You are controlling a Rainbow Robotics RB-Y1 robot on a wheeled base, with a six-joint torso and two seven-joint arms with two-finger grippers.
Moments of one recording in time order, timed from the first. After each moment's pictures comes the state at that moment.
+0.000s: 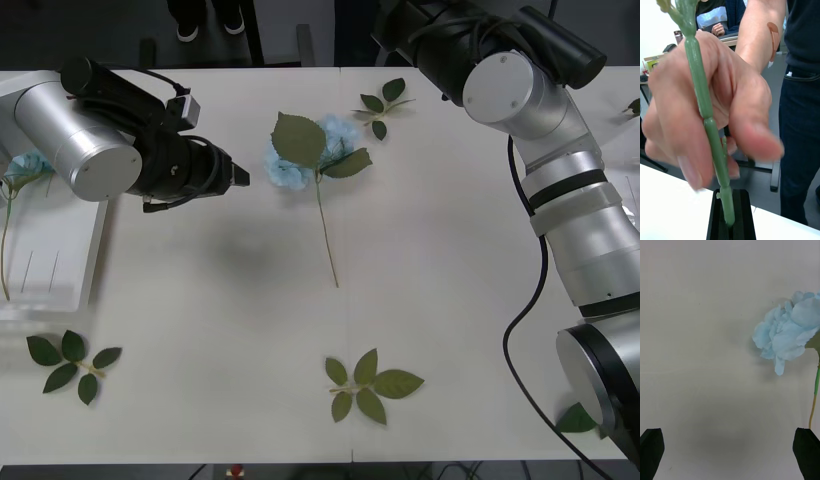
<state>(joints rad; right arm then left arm) -0.80 -0.30 0.12 -1.25 -1.01 0.32 2.10 -0.90 0.96 -0.89 -1.60 1.04 0.89 -0.75</state>
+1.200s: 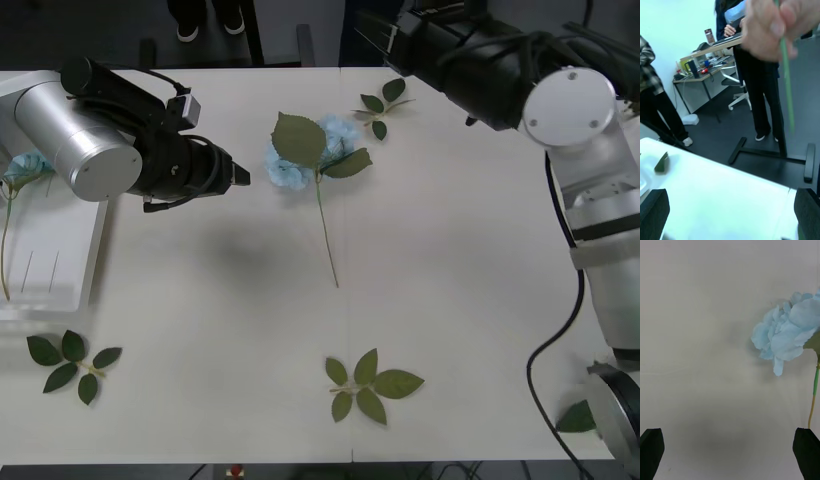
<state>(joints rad) -0.61 -0.37 0.06 -1.57 -1.19 0.57 2.10 -0.90 0.96 -0.89 -1.60 1.03 0.89 -0.75</state>
